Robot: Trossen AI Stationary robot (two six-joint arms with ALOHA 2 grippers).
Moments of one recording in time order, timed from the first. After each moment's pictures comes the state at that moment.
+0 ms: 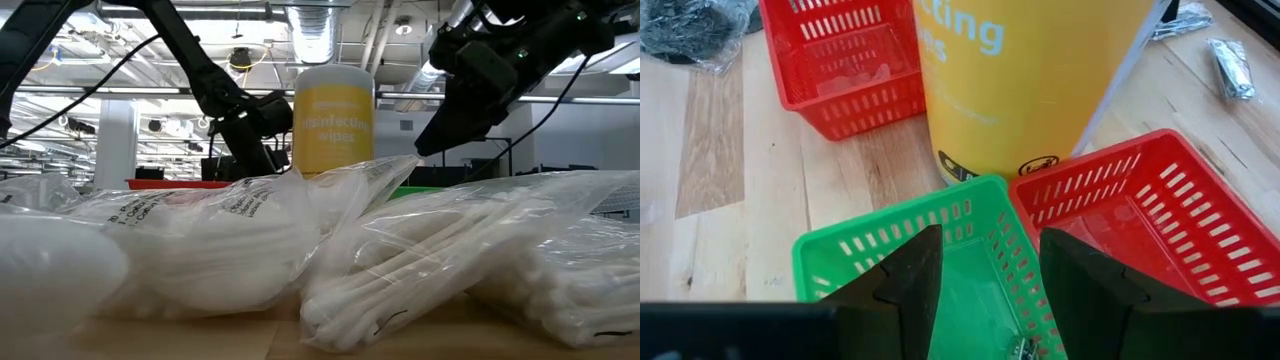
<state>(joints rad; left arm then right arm) 0.56 1.92 1.06 -0.06 -0.13 -0.54 0.20 1.32 0.64 -0.07 0.39 0.35</state>
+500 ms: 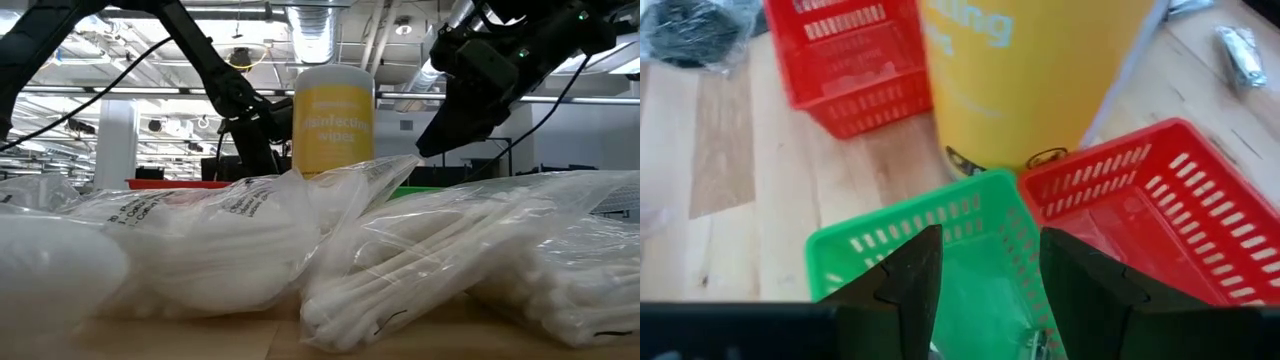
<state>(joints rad) 0.54 1.98 1.16 -0.23 -0.20 -0.50 0.21 1.32 0.64 -0.07 0.39 0.39</state>
